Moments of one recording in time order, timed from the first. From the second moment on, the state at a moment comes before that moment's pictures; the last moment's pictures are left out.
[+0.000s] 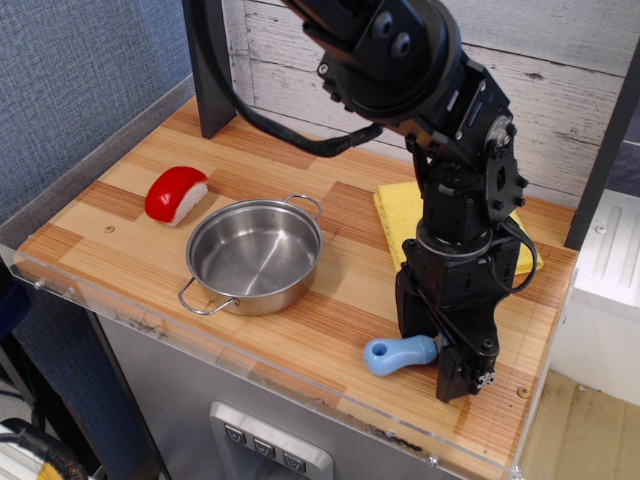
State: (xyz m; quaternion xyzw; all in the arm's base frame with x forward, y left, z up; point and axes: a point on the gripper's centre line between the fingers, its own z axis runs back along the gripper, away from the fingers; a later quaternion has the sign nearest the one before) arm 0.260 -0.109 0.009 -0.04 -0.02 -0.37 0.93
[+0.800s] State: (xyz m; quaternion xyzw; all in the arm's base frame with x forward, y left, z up) arm 0.258 -0.109 0.010 -0.02 -0.02 -0.37 0.93
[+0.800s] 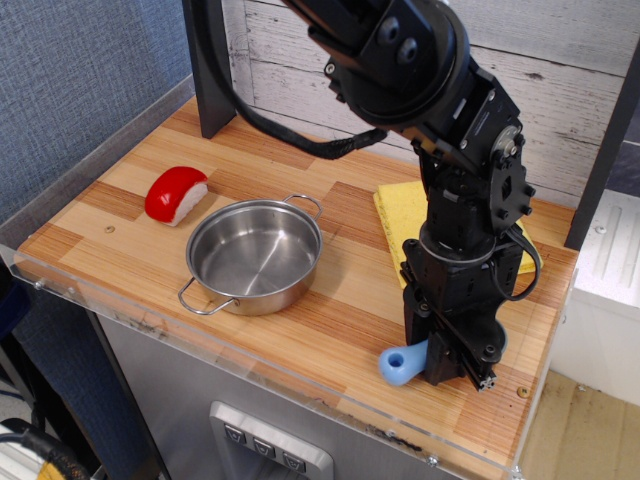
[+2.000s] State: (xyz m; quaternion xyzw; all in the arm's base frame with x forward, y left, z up) arm 0.307 -0.022 0.142 -0.02 -0.13 -0.23 0.96
